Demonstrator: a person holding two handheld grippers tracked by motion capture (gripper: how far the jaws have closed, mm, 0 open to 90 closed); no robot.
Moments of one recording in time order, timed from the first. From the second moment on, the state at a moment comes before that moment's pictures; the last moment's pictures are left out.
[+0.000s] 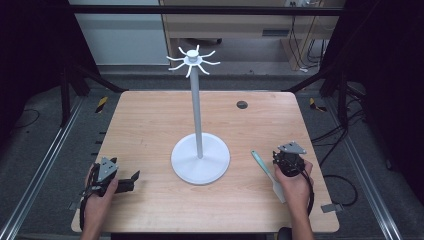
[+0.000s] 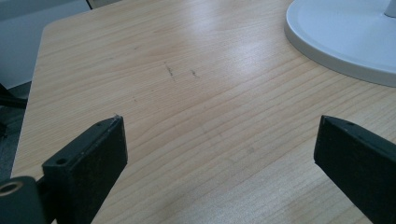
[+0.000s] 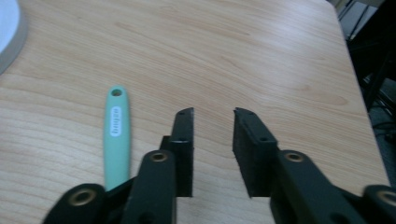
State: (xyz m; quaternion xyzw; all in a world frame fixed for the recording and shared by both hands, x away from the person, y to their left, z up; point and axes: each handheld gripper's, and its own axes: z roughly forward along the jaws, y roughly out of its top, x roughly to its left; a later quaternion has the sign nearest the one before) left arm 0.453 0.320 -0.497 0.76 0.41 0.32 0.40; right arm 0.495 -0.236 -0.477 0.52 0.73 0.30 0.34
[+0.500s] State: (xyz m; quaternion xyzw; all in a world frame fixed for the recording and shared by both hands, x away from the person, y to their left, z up) left arm 0.452 0.315 -0.497 0.76 0.40 0.32 0.40; right arm 0.510 -0.223 -0.471 0.49 0.78 0.29 0.27
